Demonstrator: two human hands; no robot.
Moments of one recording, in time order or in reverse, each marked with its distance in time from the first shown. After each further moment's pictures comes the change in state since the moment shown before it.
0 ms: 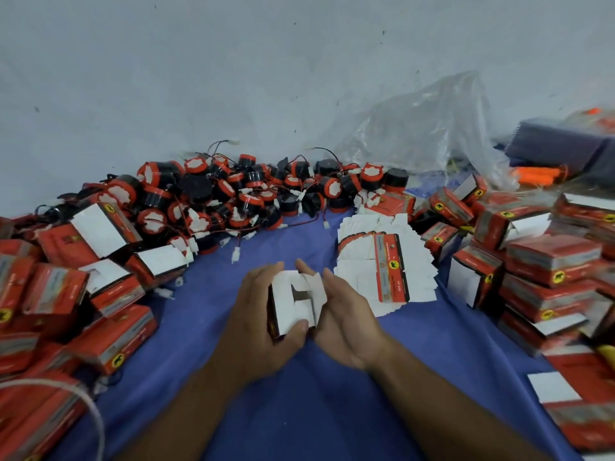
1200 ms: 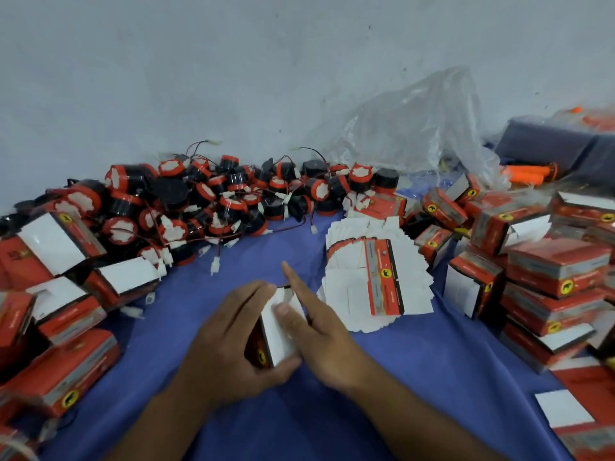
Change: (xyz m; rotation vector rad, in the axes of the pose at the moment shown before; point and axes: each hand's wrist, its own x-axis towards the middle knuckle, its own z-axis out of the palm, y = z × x) left_hand 0.005 -0.013 -0.002 0.329 -0.002 0.276; right_hand 0.005 0.013 -0.014 -0.908 0.078 -0.272
